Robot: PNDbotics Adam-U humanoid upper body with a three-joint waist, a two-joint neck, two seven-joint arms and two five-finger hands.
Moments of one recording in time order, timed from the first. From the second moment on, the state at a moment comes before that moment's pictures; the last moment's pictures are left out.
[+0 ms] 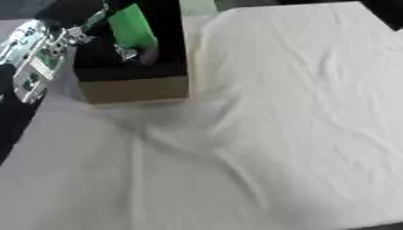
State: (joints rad) left arm -1.19 0.28 -0.26 -1.03 -1.14 0.00 -0.27; right arm -0.62 -0.80 0.03 -1.99 0.43 0.28 -0.04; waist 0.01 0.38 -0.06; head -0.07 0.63
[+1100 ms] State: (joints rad) left arm -1.19 0.29 -0.24 -1.08 -1.20 0.04 -0.30; right arm -0.61 -0.80 0.03 -1.99 0.43 0.28 -0.04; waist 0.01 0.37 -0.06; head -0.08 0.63
